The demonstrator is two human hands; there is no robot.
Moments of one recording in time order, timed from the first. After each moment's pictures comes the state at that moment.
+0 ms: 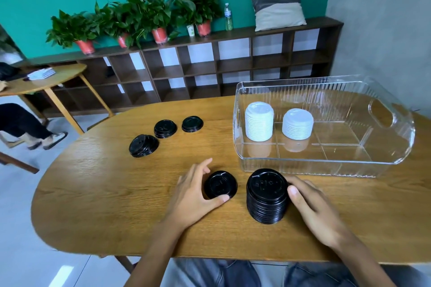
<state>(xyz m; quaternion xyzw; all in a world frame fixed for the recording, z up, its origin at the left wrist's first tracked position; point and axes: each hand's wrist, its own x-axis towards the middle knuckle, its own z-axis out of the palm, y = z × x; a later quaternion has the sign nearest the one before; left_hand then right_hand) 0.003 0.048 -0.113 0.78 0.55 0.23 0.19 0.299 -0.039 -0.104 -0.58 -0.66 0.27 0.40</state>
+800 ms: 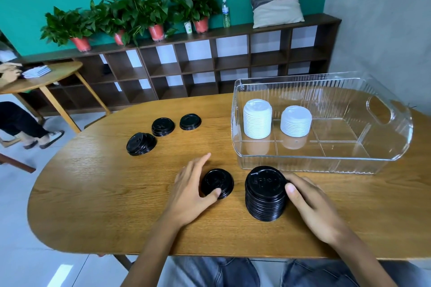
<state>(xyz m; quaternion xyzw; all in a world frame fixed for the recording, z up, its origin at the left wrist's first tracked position) 0.002 0.046 -0.109 0.79 0.54 0.23 0.19 0.299 -0.038 -0.106 -0.58 -0.66 0.27 0.39</state>
